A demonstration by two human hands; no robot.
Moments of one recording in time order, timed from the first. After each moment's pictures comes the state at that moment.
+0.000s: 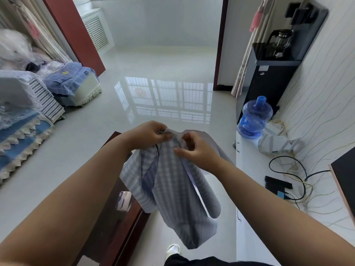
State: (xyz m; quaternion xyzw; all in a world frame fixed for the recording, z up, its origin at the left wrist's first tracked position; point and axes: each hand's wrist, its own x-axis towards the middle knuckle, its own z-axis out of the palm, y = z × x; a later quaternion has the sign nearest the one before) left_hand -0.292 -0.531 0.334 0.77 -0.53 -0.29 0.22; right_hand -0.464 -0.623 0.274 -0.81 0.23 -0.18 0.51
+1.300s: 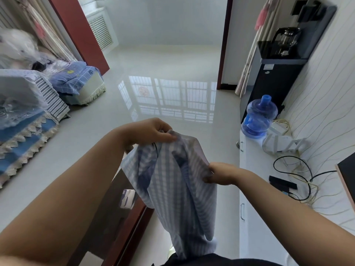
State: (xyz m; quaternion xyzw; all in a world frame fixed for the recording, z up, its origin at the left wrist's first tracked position) left_hand -0.293 -0.519 0.363 0.75 -0.52 -0.38 0.16; right_hand -0.504 -0.654 0.209 -0.90 0.25 0.20 0.30
